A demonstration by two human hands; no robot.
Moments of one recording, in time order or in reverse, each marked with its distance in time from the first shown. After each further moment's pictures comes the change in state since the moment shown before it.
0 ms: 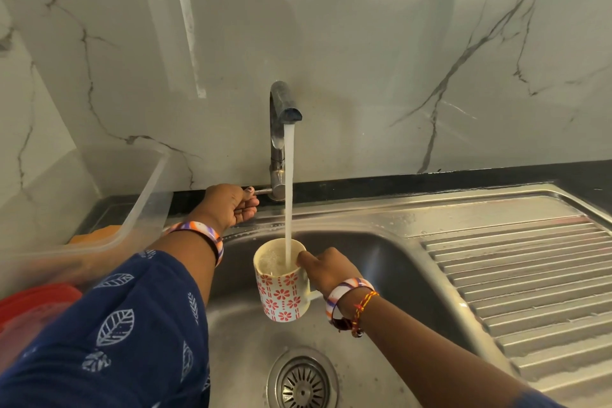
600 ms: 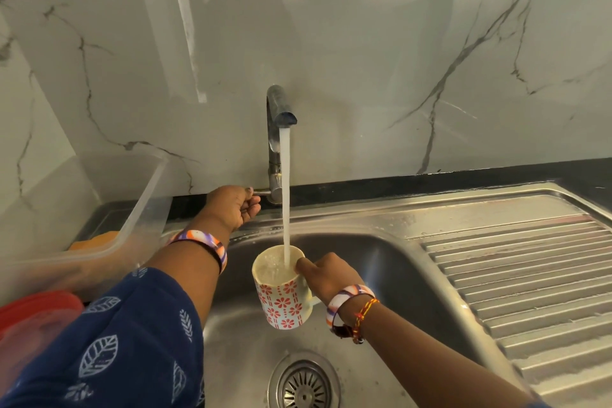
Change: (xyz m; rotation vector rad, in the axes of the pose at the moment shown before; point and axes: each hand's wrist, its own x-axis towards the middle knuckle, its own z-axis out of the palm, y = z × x) left_hand -0.009 0.007 0.011 -0.189 0.041 -0.005; right_hand -0.005 0.002 -0.001 -0.062 0.021 -0.011
